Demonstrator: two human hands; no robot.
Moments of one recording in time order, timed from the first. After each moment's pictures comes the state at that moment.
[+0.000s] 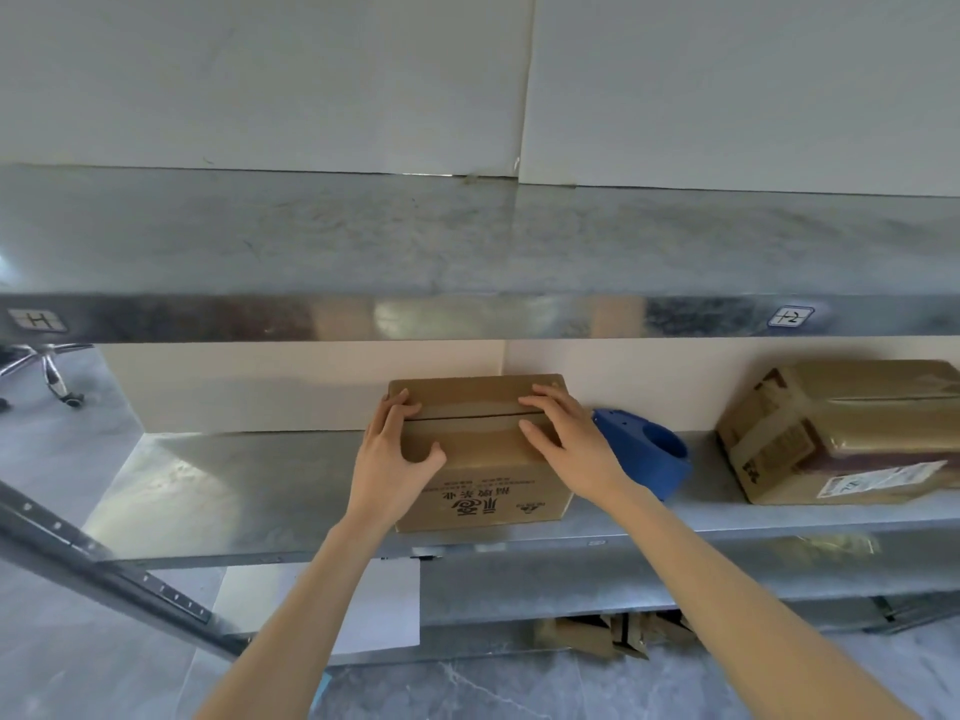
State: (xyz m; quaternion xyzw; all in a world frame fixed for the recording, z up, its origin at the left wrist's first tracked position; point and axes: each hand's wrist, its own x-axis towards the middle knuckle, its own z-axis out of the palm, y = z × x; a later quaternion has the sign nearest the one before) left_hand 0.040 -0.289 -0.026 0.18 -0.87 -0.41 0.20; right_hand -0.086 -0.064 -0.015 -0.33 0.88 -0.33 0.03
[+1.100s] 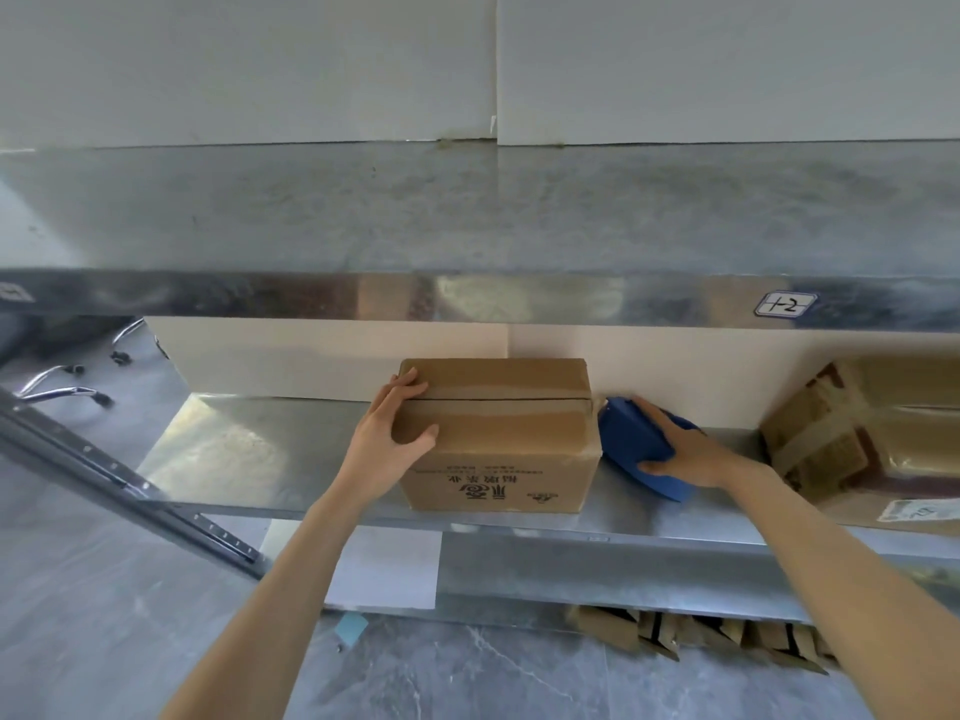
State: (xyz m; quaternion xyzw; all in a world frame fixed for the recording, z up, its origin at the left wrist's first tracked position) left_hand 0.040 -0.270 -0.017 0.19 -0.87 -0.42 0.16; right_hand -0.204 0.063 -0.067 -0.27 0.90 -0.16 0.29
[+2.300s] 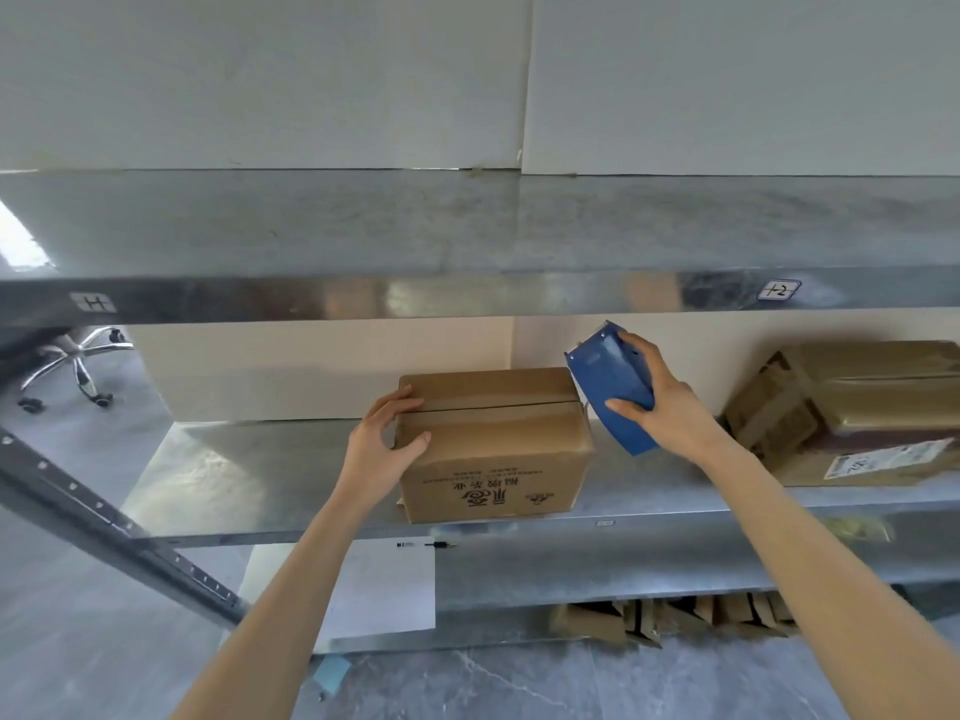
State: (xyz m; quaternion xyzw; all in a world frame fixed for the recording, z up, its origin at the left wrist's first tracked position) left_hand 0.068 -0.307 -0.012 0.15 -0.84 -0.49 0.18; right_hand -0.101 0.009 0.042 -0.26 0.89 -0.37 0.04
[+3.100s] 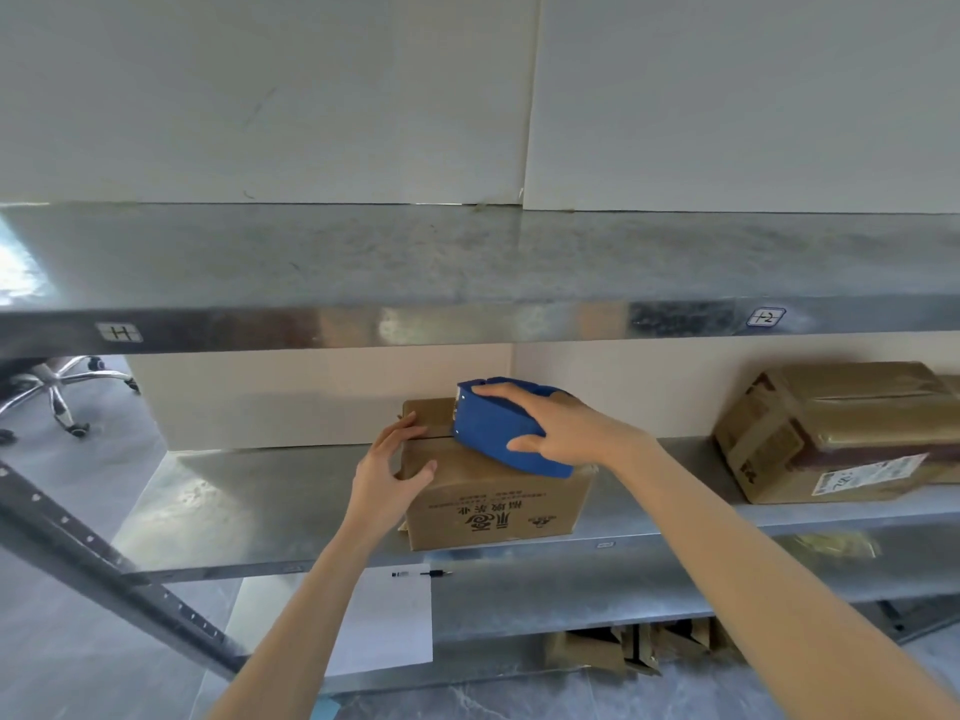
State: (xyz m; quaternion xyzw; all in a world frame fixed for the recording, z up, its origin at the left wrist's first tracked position) left_hand 0.069 -0.308 -0.021 0.14 -0.84 -0.50 0.18; right_hand -0.065 -0.092 0.077 -0.45 0.87 -0.16 0.15
